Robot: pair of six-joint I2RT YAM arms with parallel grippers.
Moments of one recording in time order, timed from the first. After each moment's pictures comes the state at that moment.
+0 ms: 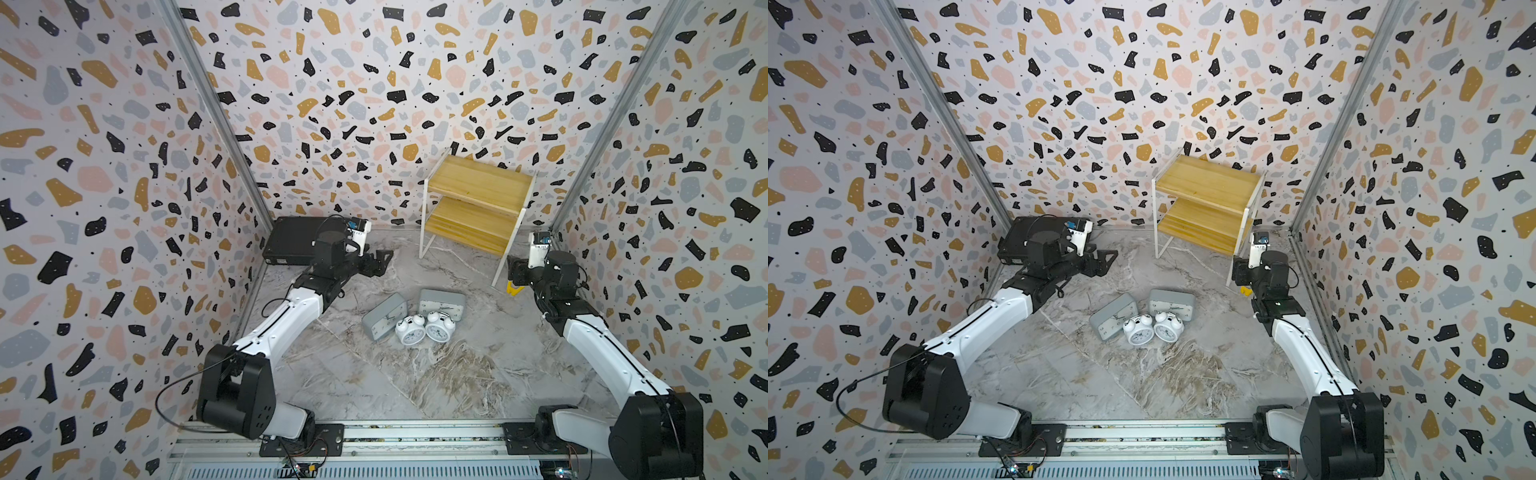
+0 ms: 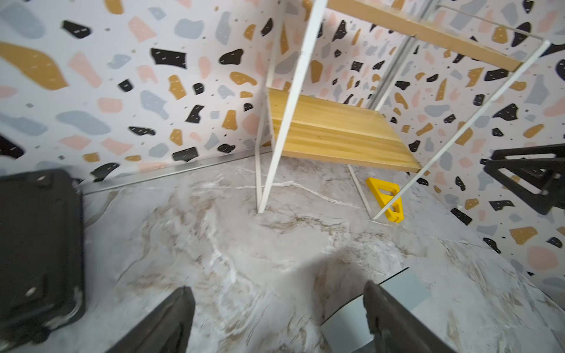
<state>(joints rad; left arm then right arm) -0.30 1.47 1.11 0.01 0.40 -0.10 0.09 1.21 0.85 0.02 -0.02 0.02</state>
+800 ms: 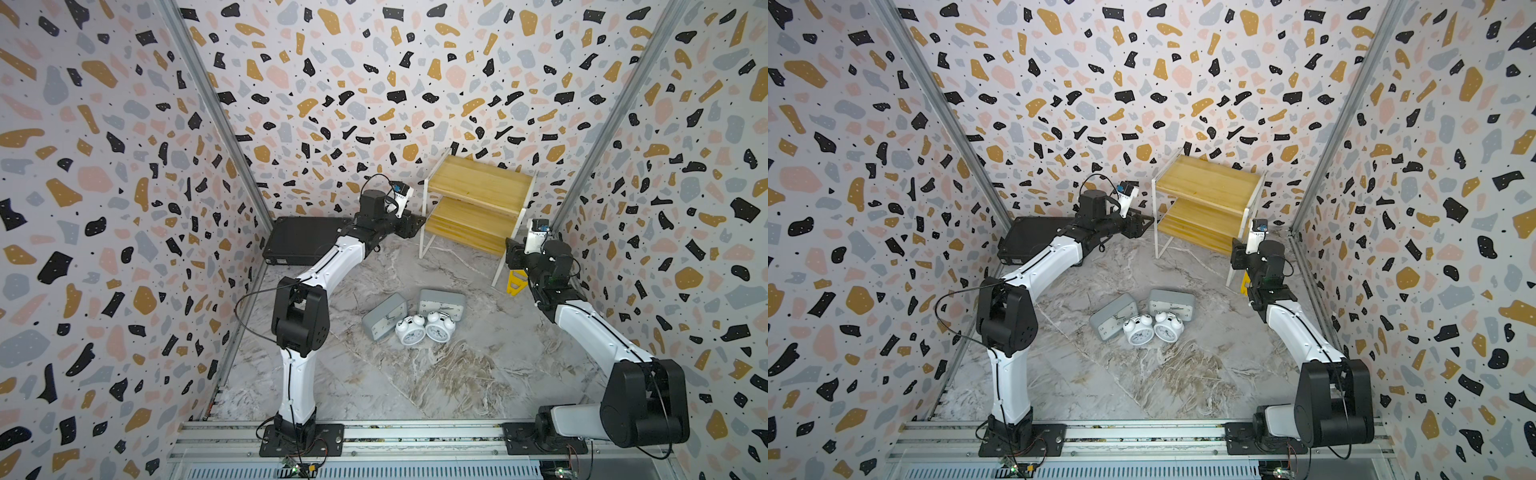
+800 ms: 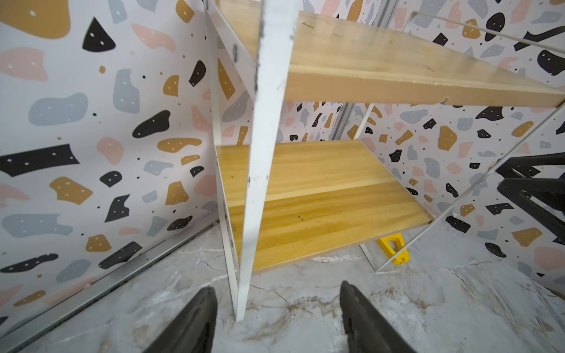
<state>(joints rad) -0.39 2.09 1.88 -0.11 0.50 -0.01 0.09 1.36 0.91 0.26 -0.04 0.05</state>
